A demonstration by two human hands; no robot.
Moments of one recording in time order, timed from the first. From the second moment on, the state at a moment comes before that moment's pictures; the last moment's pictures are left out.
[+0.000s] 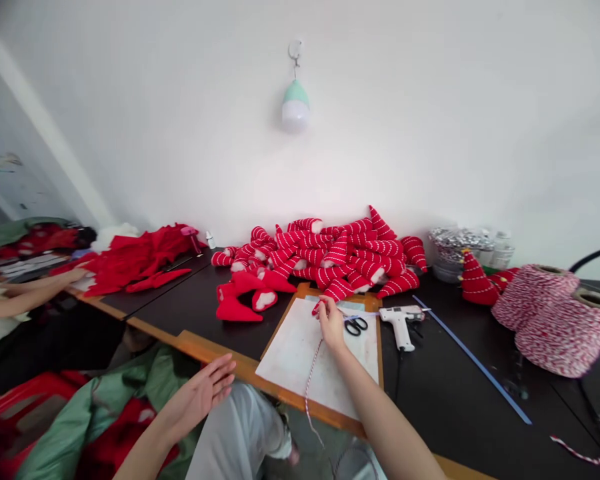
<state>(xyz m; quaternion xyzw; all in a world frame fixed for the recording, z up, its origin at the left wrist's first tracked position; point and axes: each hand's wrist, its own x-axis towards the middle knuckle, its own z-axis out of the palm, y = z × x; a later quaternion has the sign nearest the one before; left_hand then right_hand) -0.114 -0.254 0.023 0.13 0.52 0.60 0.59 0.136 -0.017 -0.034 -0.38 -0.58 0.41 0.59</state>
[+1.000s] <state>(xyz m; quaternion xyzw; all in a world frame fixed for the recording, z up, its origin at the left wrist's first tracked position) -0.149 -0.184 -0.005 0.52 0.59 0.56 0.27 0.119 -0.020 -0.049 -0.48 -0.67 0.29 0.49</state>
